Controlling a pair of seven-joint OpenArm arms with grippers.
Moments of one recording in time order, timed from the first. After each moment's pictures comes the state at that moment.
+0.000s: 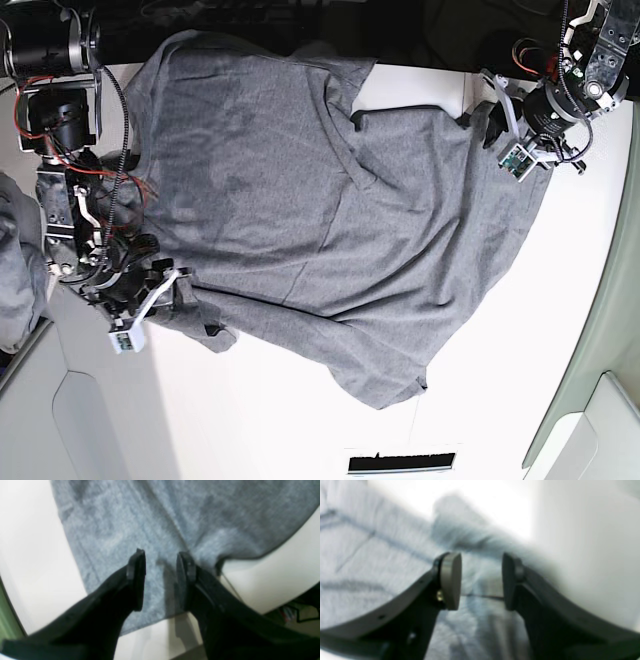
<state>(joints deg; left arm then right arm) 24.9 -34.5 5.3 97.8 -7.6 -15.9 25.3 21.7 13.5 -5.5 53.6 12.6 21.6 -29.3</state>
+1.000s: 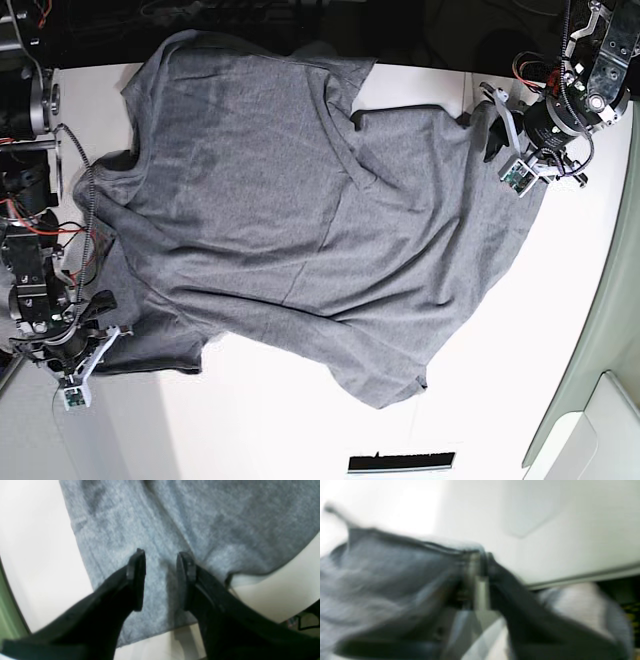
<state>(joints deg) 22.9 -34.5 5.3 97.9 -8.7 -15.8 26.8 34.3 20.4 -8.7 46.2 -0.9 9.9 -21.7</state>
